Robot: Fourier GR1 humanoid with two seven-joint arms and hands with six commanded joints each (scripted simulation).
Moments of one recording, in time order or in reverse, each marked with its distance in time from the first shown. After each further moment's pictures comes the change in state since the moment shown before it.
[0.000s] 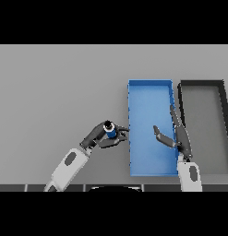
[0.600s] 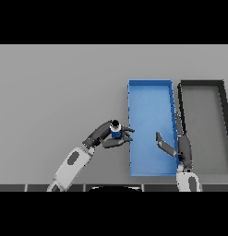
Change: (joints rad) left arm -0.018 -0.051 0.017 -0.036 -0.044 -0.064 0.081; right arm 0.142 0.039 0.017 -0.119 0.086 -0.101 -0.049
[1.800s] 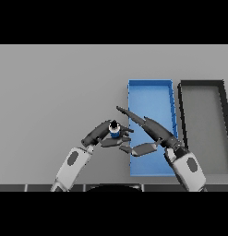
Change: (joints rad) left arm 0.017 -0.065 0.081 -0.013 -0.084 -0.126 -0.002; right arm -0.488 -0.161 0.228 -0.298 -0.503 0.383 0.547
